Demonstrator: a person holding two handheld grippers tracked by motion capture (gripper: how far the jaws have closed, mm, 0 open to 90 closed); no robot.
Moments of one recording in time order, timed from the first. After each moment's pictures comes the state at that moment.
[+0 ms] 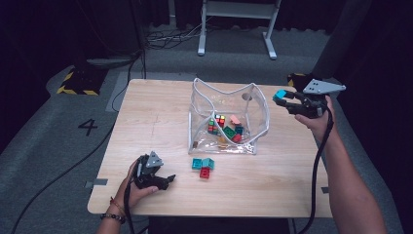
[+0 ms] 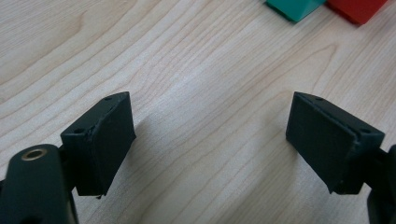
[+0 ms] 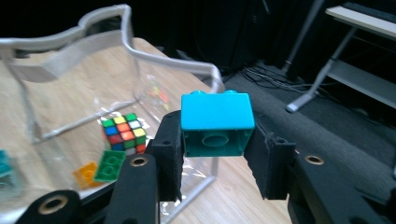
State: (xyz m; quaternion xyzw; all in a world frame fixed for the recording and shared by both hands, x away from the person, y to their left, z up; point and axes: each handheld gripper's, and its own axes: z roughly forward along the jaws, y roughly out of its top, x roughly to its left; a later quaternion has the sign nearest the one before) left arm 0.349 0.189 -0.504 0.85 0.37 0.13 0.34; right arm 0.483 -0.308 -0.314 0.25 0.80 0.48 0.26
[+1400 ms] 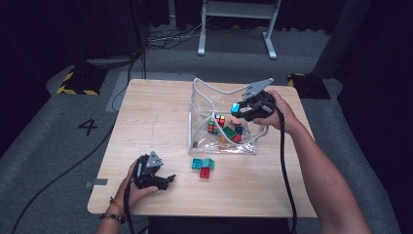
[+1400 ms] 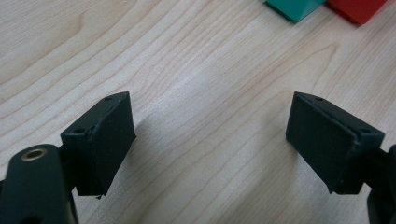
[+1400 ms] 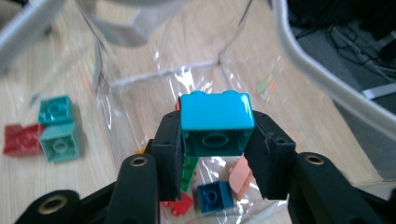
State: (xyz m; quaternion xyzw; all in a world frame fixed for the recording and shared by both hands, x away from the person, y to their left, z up) left arm 0.349 0.189 -0.504 0.85 0.37 0.13 0.34; right arm 0.505 -0.174 -0.330 0.12 0.93 0.32 0.17
